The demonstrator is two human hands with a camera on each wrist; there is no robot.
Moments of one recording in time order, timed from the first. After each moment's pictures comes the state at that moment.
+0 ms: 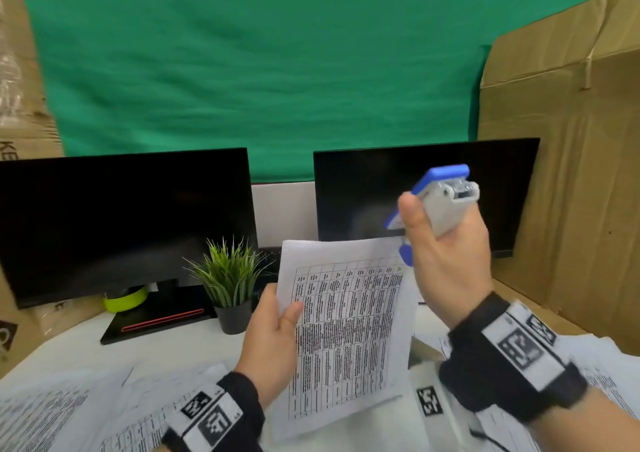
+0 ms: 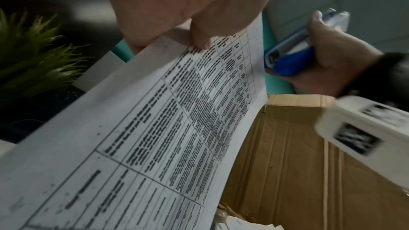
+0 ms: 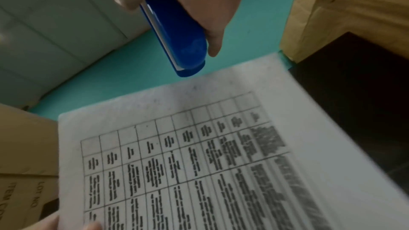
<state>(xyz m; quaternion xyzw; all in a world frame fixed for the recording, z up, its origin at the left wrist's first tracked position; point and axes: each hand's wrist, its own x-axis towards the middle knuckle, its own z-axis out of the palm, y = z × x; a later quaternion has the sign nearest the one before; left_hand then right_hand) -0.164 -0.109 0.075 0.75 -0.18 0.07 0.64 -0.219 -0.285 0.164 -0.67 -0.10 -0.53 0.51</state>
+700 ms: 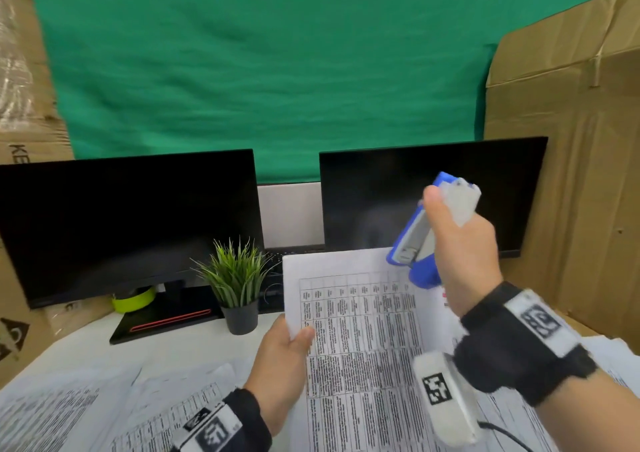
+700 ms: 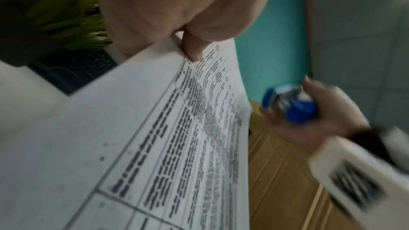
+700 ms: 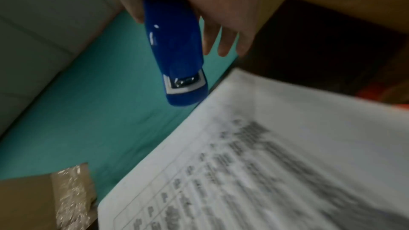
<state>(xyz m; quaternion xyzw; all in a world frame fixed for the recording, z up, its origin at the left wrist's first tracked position) -0.161 -0.105 0.049 0.73 -0.11 -0.05 0.67 -0.191 -0.307 0.159 -0.64 0.06 -0.44 0.62</state>
